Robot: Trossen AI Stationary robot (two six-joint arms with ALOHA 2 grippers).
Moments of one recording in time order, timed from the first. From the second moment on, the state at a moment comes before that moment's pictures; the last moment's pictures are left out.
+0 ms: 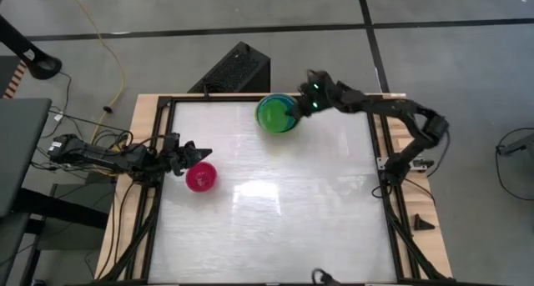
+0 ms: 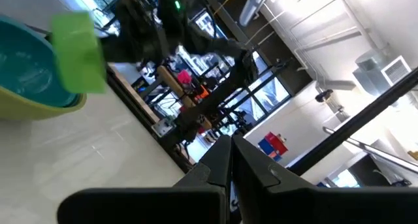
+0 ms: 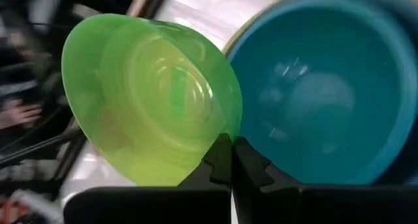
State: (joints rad) left arm -0.17 0.43 0.15 0.59 -0.39 -0.79; right arm -0.67 1.60 1.09 -0.14 -0.48 0.57
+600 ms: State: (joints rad) left arm -0.17 0.43 0.15 0.59 -0.37 -0.81; right arm -0.62 2.11 2.06 -1.18 -0.02 0.15
